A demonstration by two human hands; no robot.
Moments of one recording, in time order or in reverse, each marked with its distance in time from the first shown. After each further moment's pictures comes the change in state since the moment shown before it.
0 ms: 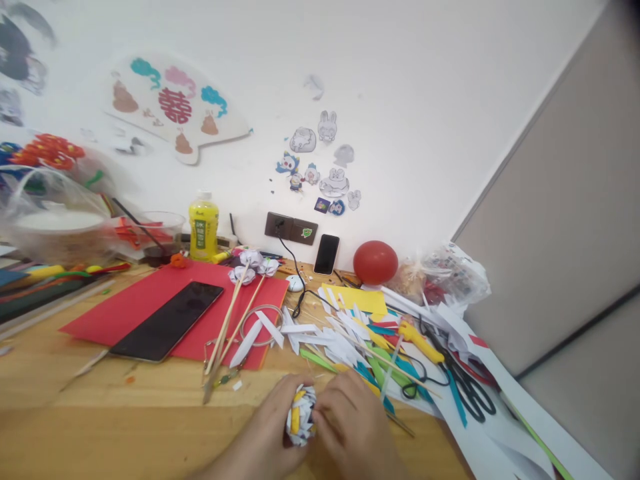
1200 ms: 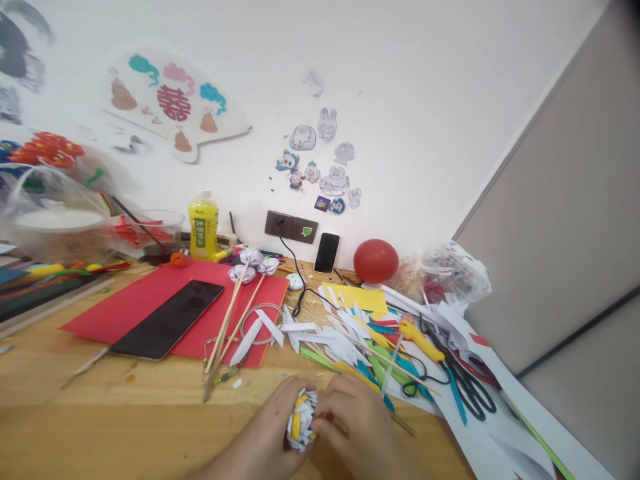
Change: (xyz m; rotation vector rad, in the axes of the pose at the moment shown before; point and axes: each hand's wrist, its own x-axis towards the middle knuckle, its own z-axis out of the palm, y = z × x) left_hand -0.002 0.000 0.000 -0.014 -0.050 0.037; right_hand 0.004 0.004 -0.010 0.148 -0.192 0.131
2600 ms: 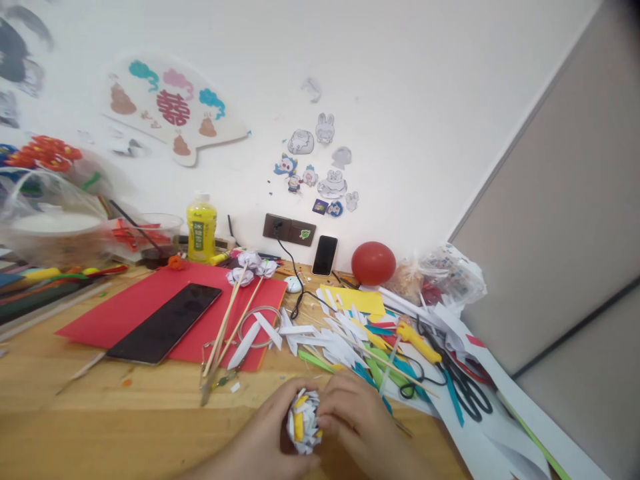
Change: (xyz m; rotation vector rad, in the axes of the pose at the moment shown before) left_hand 0.004 0.001 0.000 -0.480 -0.141 -0.179; right_hand 0.002 0.008 -0.009 0.191 -0.080 -0.079
